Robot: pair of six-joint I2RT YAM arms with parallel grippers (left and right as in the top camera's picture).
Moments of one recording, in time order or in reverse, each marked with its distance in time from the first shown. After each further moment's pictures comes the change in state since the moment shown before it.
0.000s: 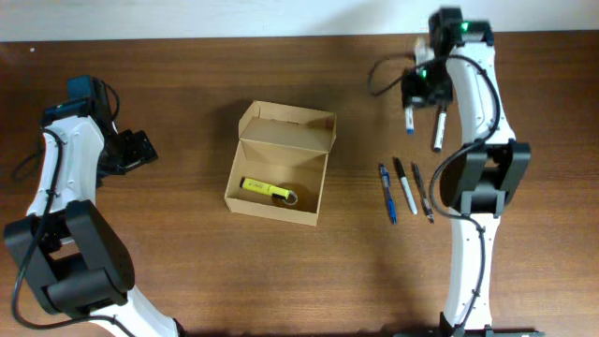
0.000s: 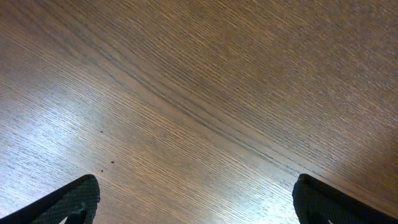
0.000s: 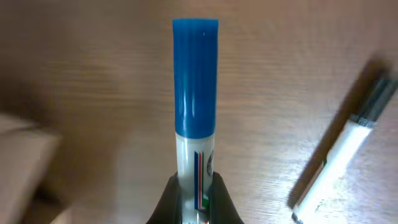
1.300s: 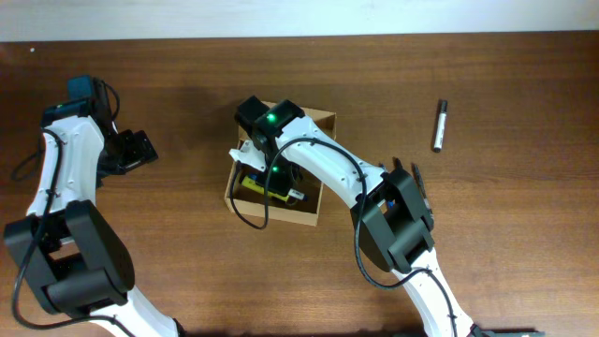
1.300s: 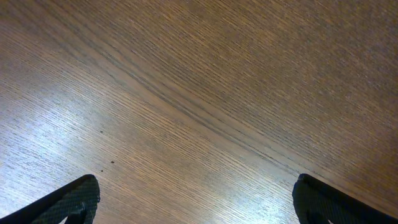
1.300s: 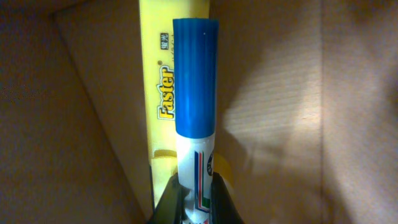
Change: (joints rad) left arm 0.000 0.000 0.000 0.000 0.000 0.000; right arm 0.710 -0.174 -0.554 0.232 0.077 -0.431
